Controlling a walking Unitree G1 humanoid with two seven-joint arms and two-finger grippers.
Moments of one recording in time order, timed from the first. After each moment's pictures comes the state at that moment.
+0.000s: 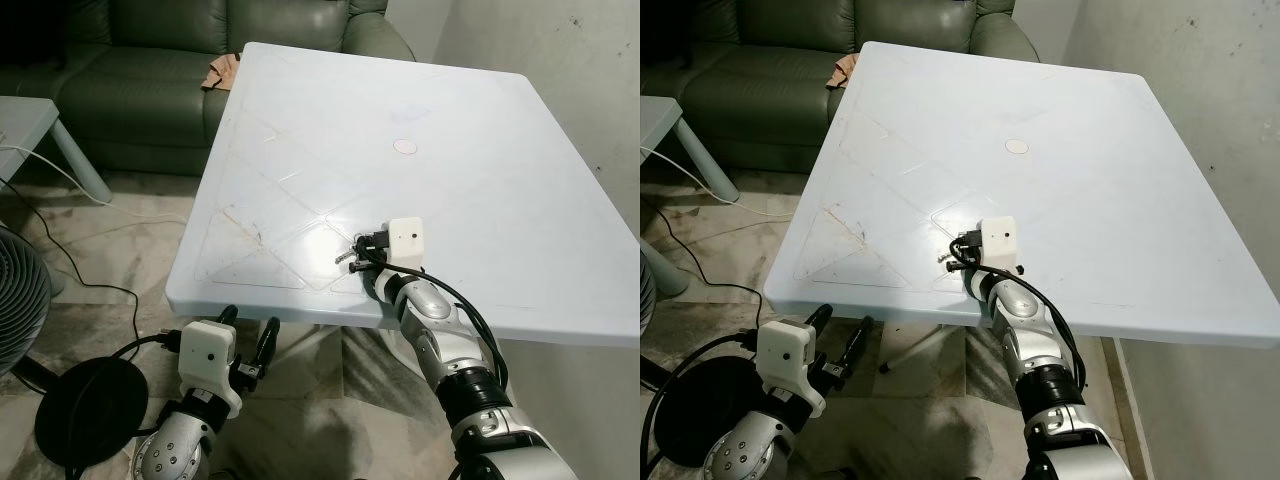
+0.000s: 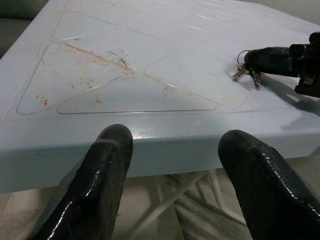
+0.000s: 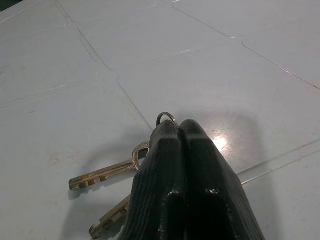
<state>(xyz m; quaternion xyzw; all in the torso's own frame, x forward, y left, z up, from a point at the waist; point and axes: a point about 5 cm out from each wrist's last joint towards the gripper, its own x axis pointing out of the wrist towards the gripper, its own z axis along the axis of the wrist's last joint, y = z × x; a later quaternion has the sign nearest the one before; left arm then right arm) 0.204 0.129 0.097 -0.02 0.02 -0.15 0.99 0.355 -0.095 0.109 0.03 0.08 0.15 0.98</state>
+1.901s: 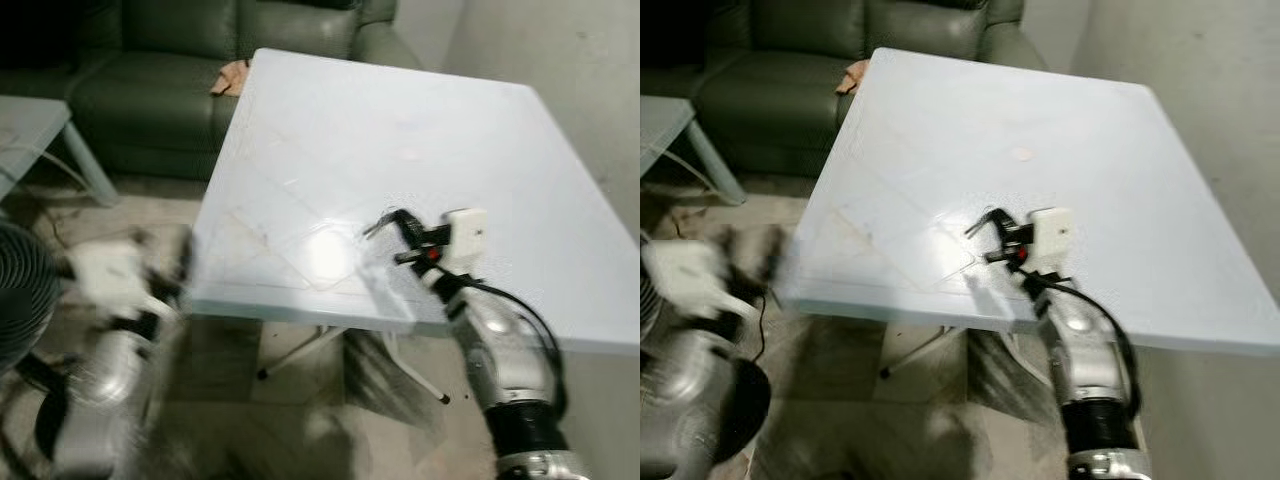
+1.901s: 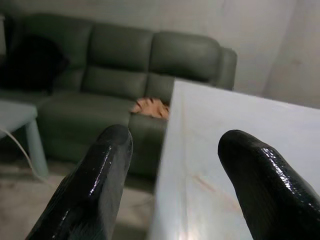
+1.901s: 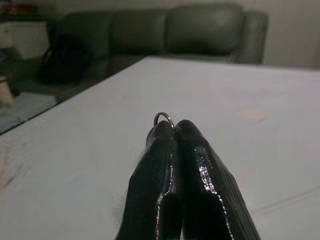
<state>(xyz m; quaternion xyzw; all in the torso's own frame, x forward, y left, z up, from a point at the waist) 0.254 0.196 0.155 -0.06 -0.10 0.01 0.99 0.332 -0.155 0.152 0.05 -0.08 0.17 0.98</state>
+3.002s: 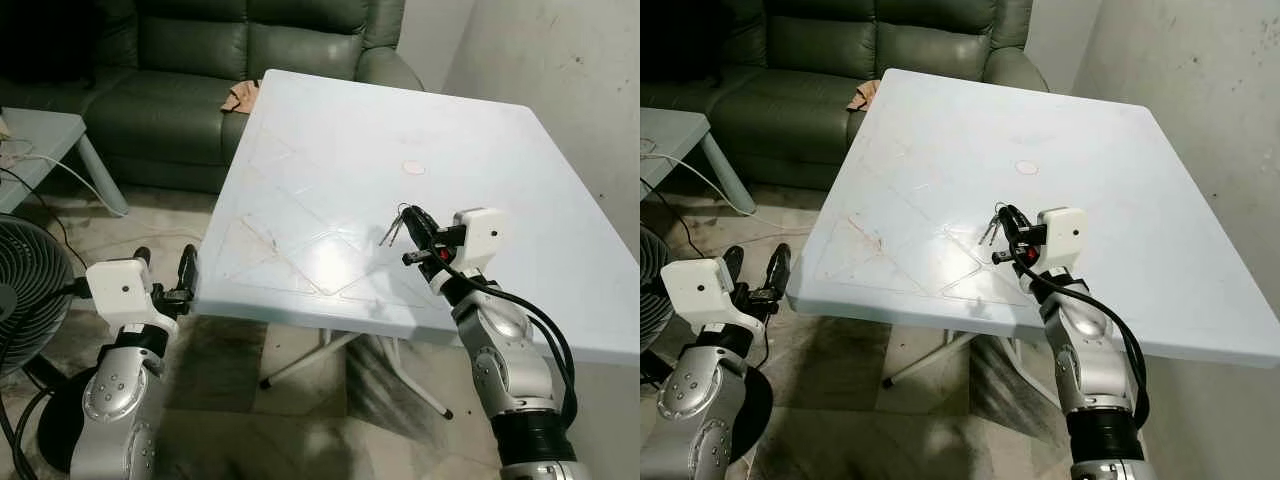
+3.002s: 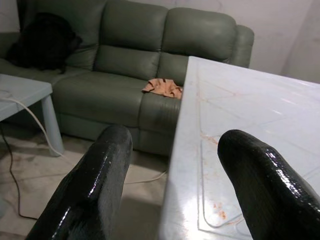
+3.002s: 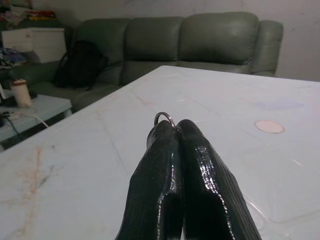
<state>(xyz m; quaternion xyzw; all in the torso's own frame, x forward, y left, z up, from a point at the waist) 0.256 0.199 0.132 -0.04 -0.06 0.03 1.00 0.323 -0.152 0.147 0.05 -0.08 0.17 0.98</state>
